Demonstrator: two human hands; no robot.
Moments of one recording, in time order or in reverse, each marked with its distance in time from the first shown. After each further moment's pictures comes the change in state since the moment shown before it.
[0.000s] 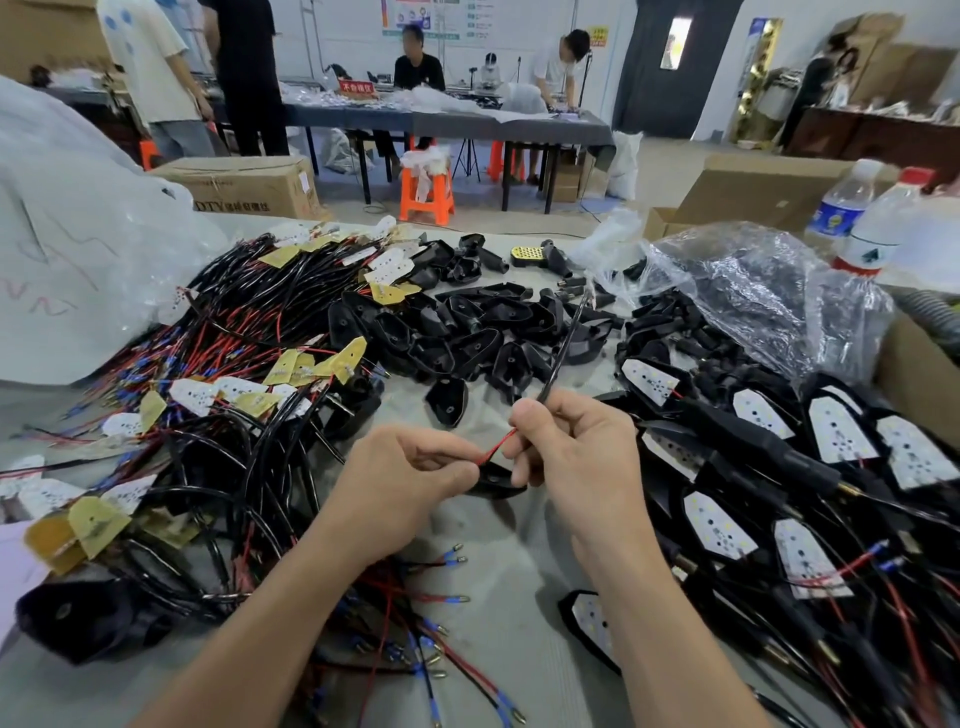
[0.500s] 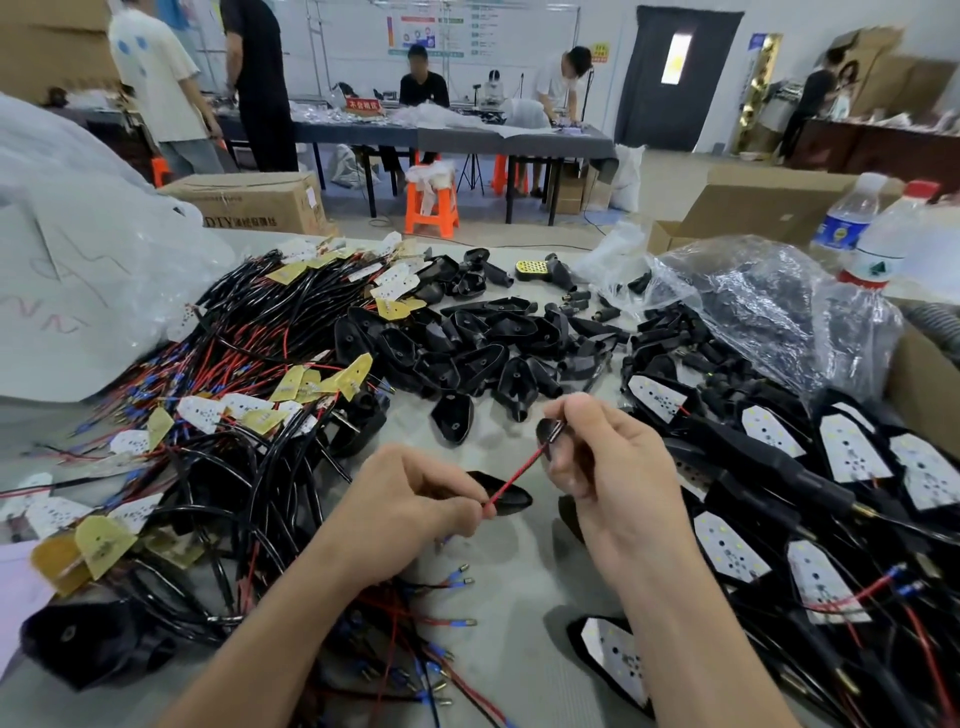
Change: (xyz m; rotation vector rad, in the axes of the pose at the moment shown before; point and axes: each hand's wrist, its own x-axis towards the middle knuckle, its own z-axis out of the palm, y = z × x) left_hand -0.007 0.010 -0.007 -0.087 -0.156 0.001; right_hand 0.002 -0.019 -0.008 0.267 0.074 0.153
